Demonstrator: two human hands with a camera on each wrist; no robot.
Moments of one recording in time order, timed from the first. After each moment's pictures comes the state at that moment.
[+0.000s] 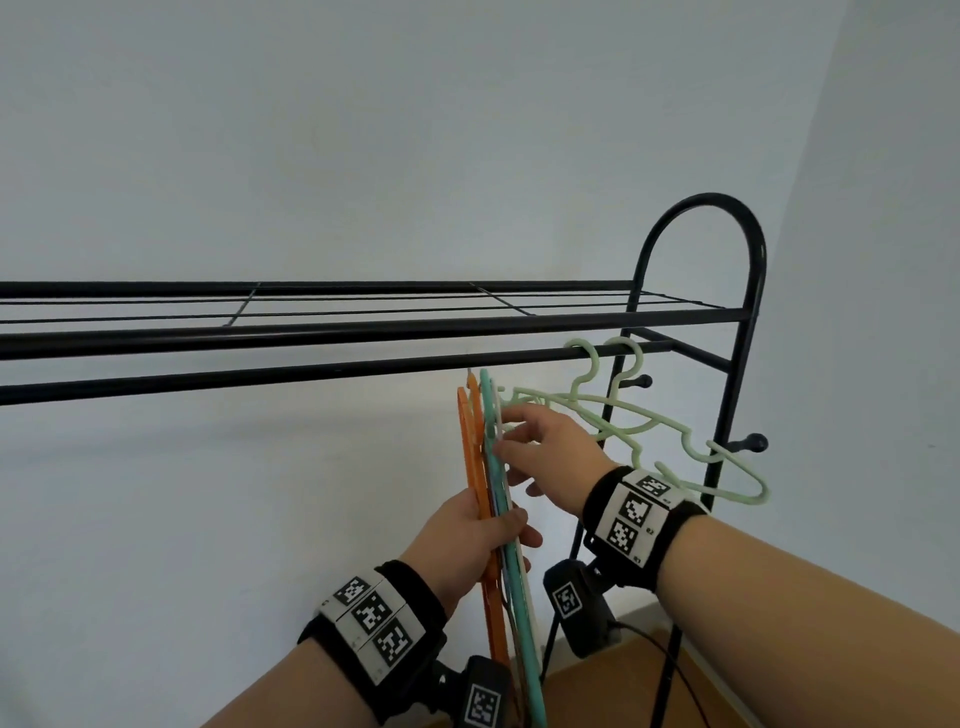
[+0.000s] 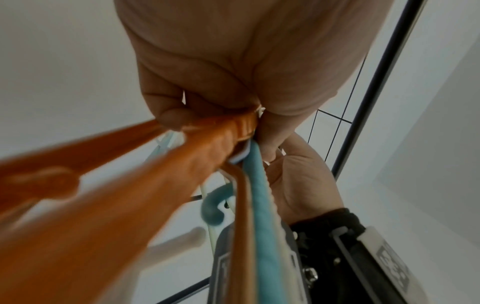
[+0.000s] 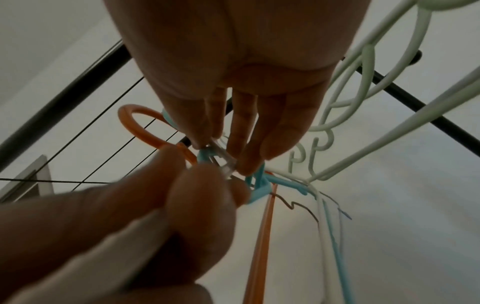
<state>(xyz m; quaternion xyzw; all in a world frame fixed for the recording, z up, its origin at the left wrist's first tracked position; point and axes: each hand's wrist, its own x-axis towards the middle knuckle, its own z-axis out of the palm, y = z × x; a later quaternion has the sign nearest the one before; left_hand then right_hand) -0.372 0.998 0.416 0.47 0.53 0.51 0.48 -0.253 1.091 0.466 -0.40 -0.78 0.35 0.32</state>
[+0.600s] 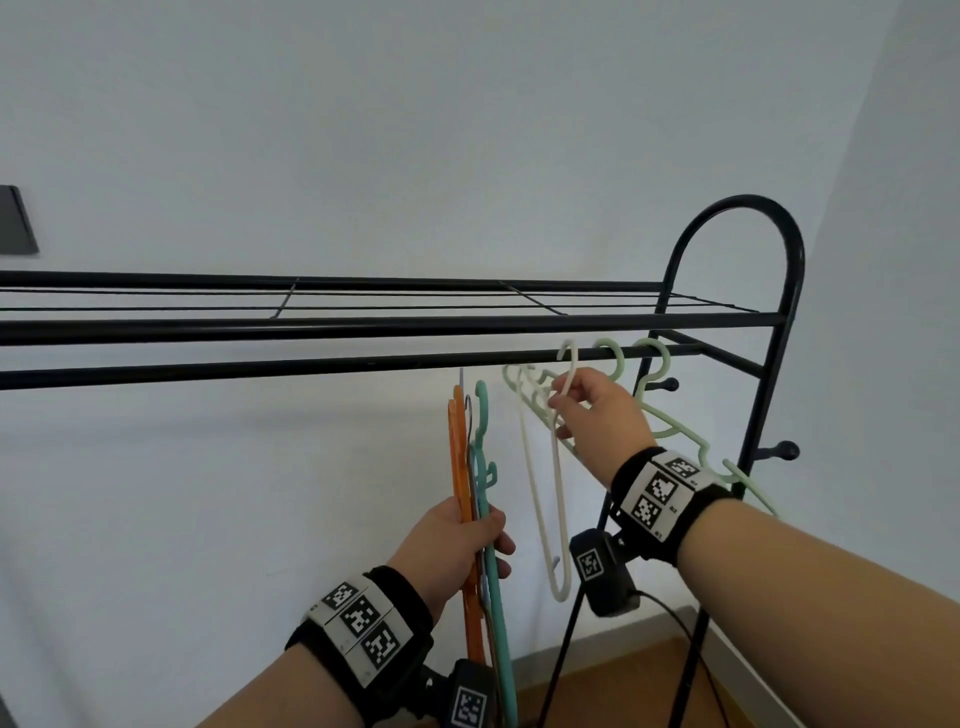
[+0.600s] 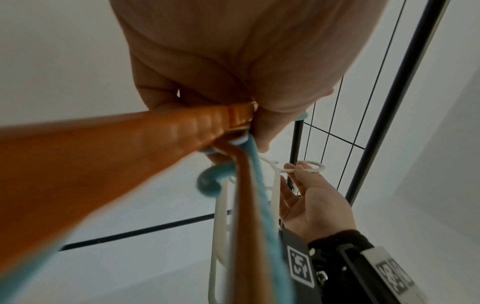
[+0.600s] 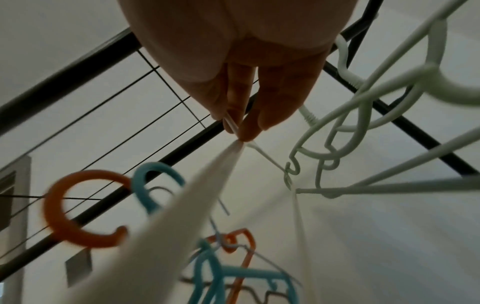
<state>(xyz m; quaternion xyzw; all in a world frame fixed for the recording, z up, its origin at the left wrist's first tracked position) -0.399 0.981 0.405 0.41 0.58 0.53 0.47 -0.252 1.118 0.474 -0.42 -0.72 0.30 0.46</state>
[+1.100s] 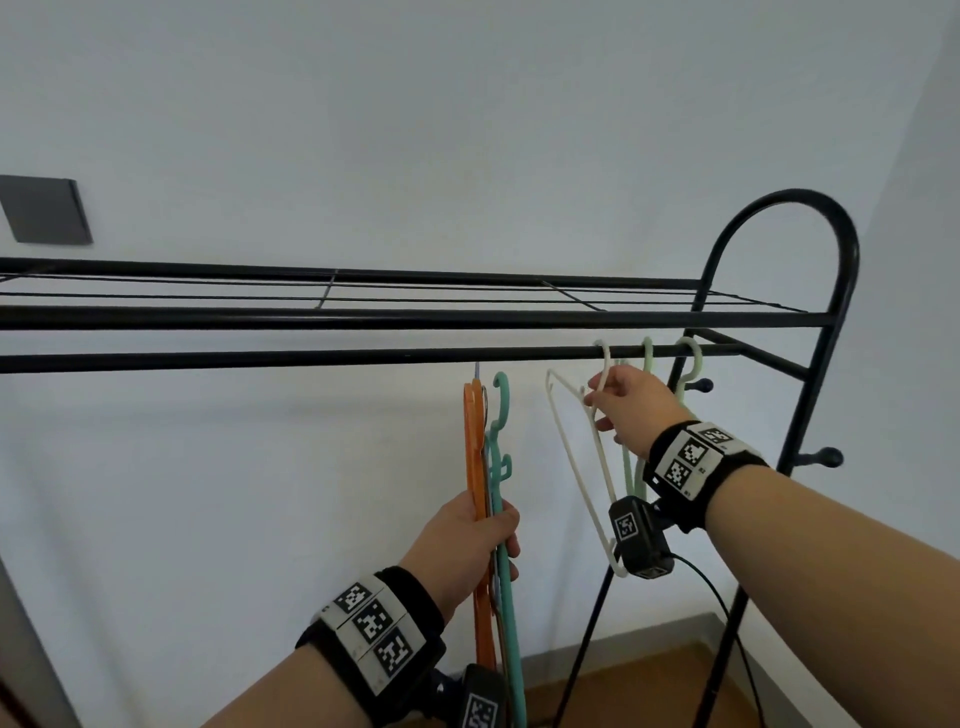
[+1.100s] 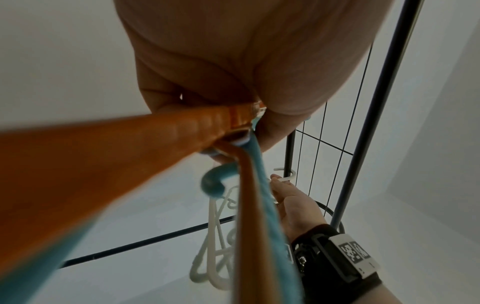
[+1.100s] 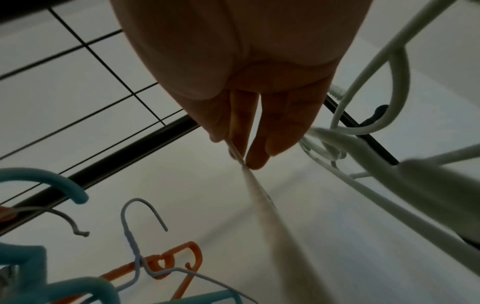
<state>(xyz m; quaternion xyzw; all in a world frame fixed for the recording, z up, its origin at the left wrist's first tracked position) -0.409 0.968 0.406 0.42 0.60 0.52 0.44 -0.251 1.157 0.481 -0.49 -0.73 0.30 0.37</state>
